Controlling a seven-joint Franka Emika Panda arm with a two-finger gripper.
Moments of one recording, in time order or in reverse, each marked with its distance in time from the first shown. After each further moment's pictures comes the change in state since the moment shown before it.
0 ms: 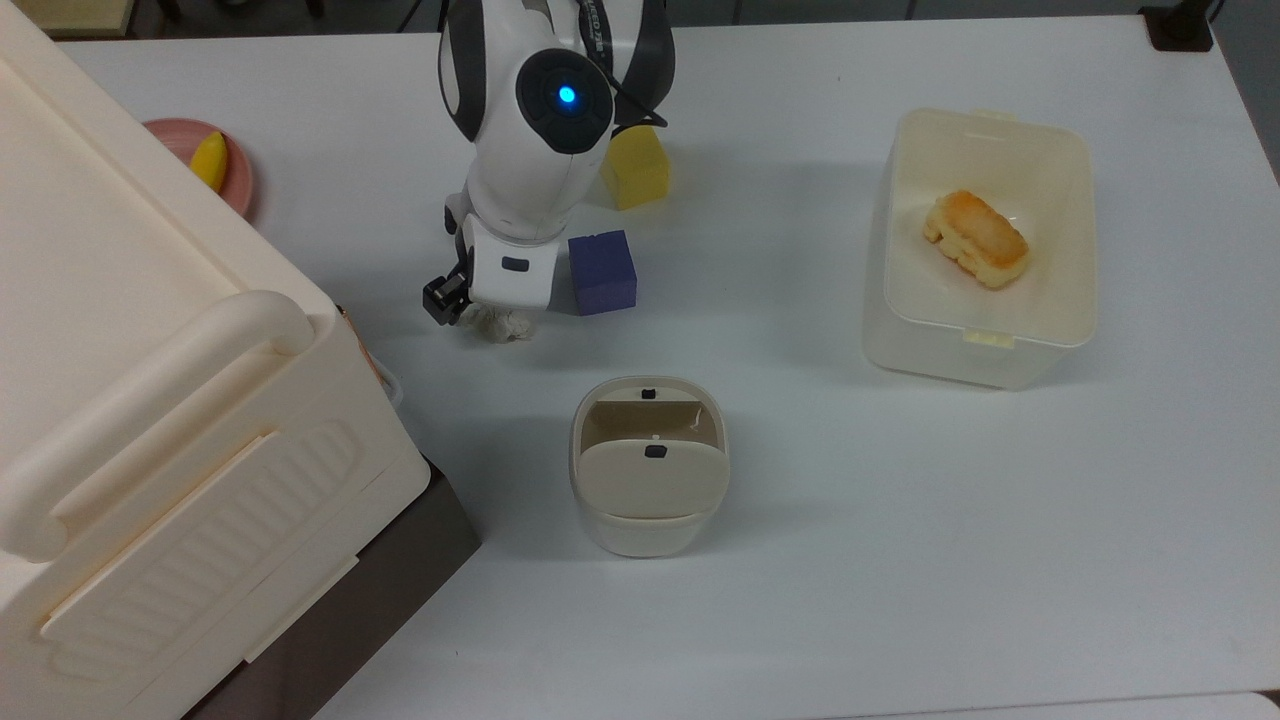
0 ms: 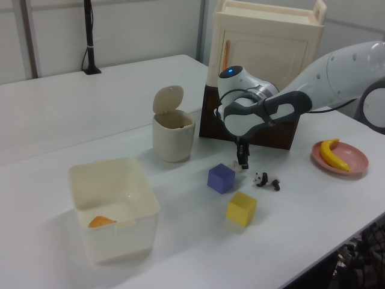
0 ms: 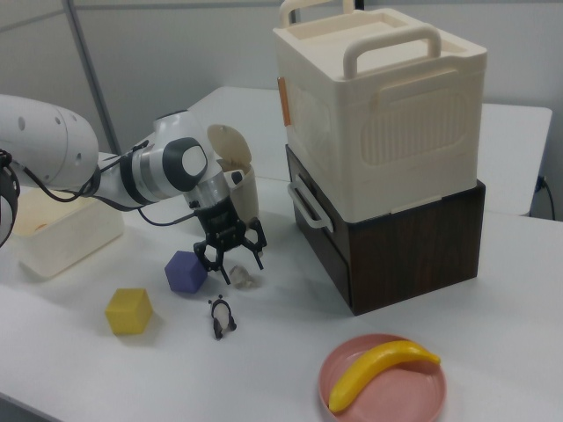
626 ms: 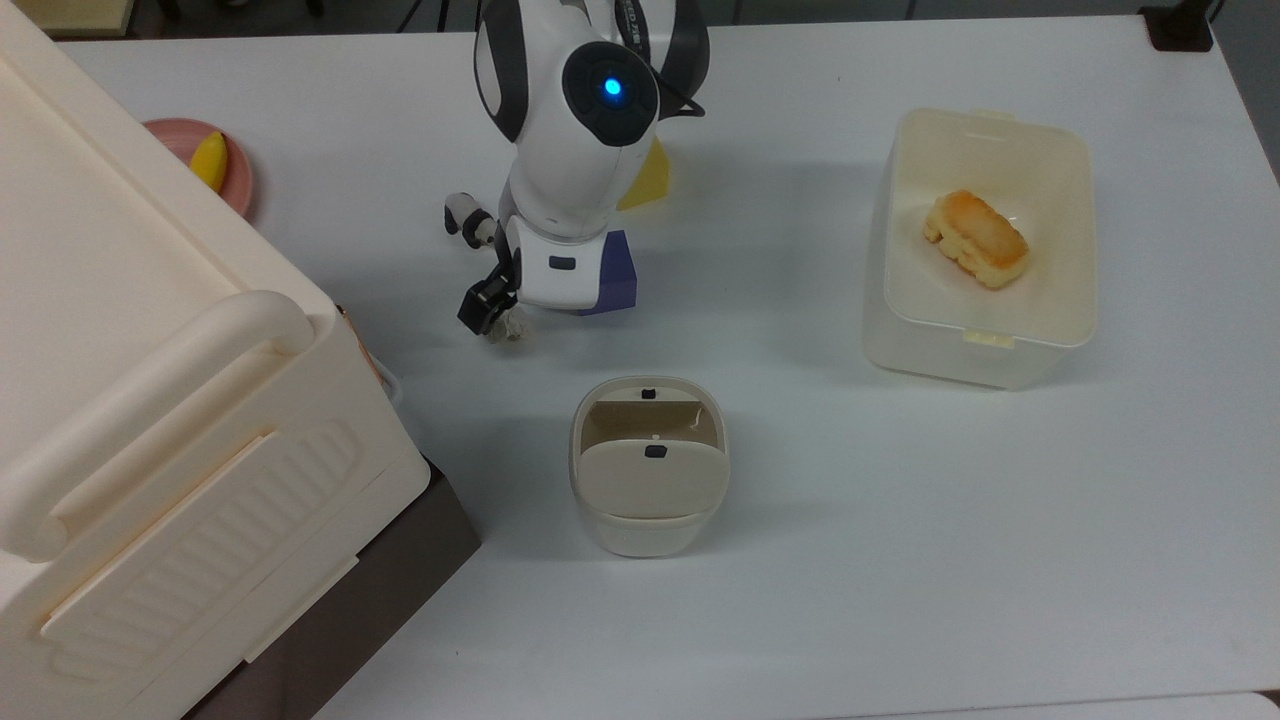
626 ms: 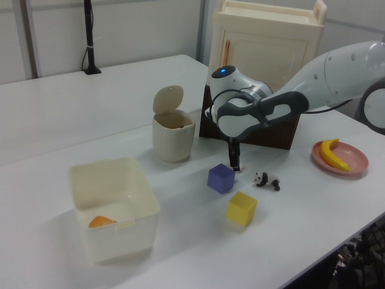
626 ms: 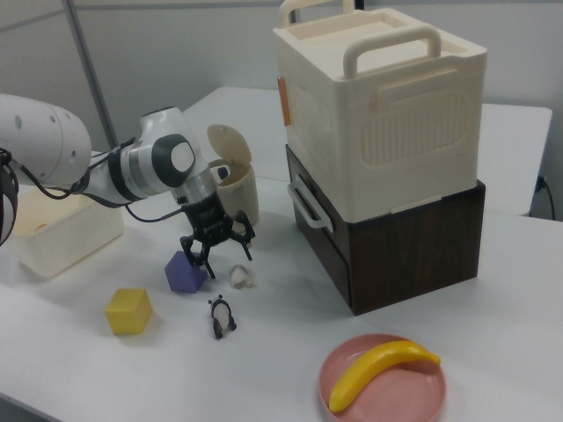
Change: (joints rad) arm 0.000 0.002 0.056 0.006 0.000 0.000 -0.014
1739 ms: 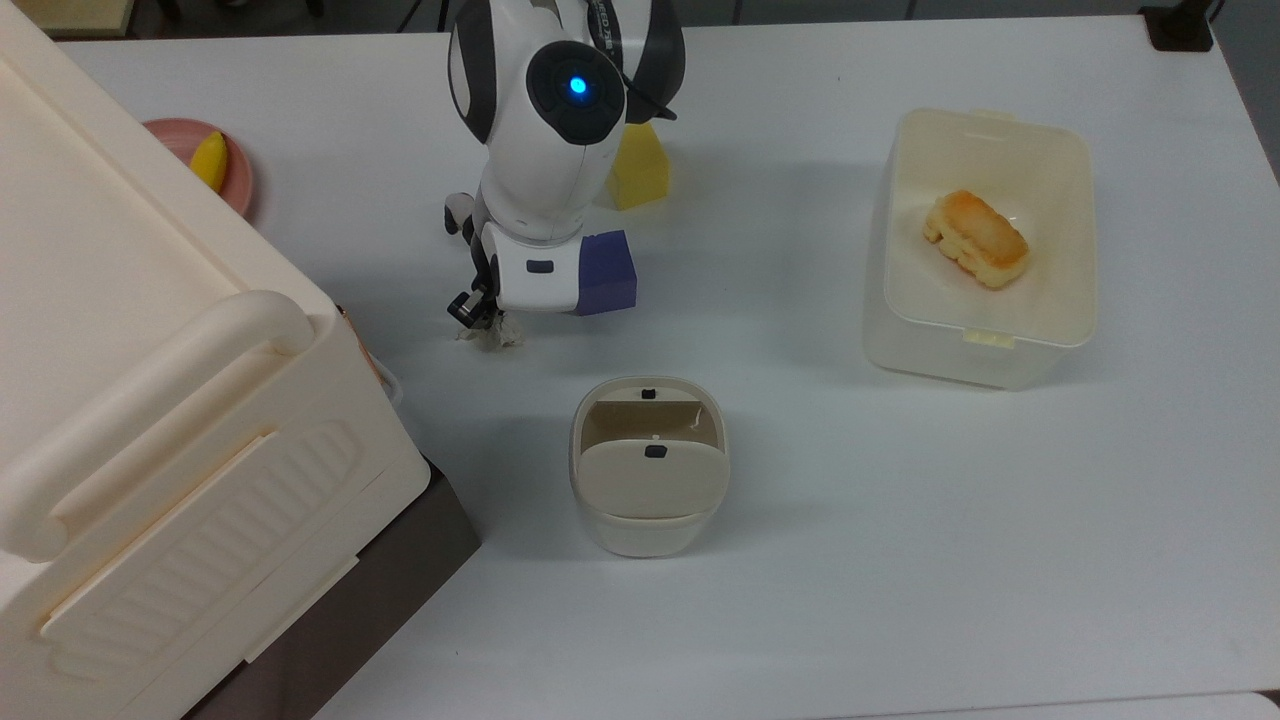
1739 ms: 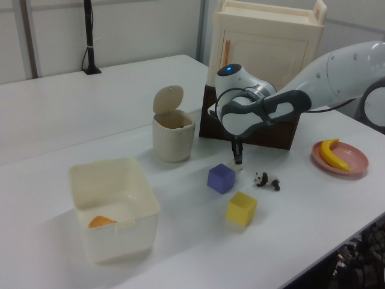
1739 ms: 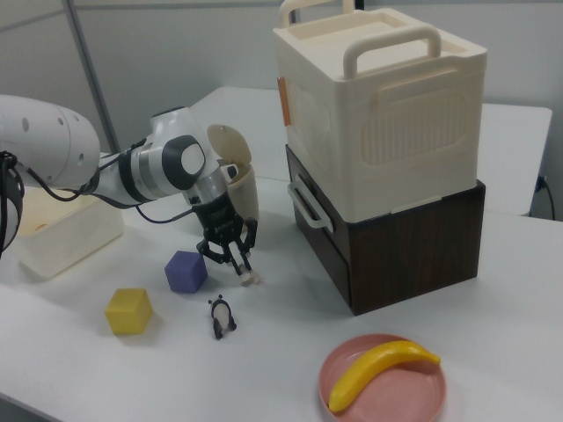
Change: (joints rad) arm -0.043 0.007 0.007 0.007 0.000 0.038 -0.099
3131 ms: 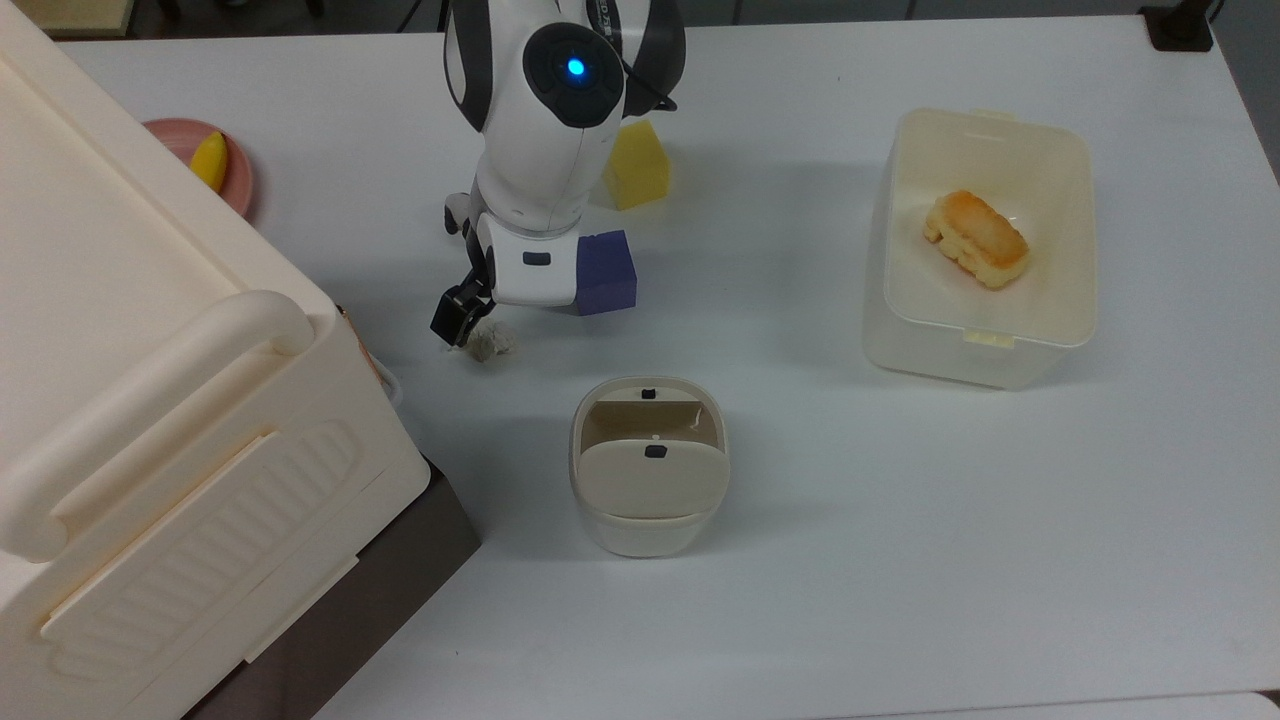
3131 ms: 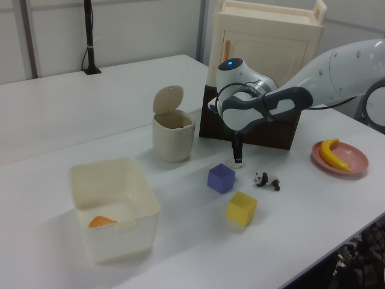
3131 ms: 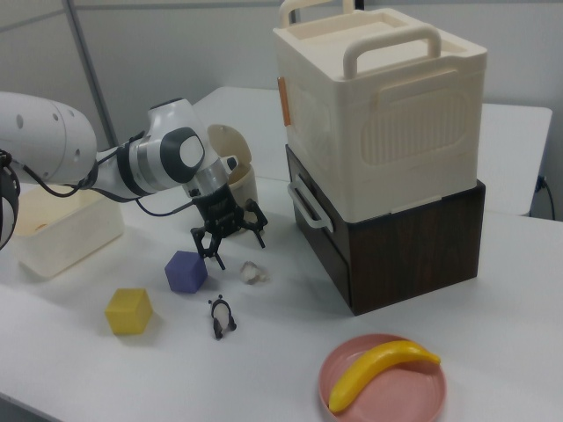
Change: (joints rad) arm -0.001 -0.013 0.000 0.017 0.000 0.000 0.000
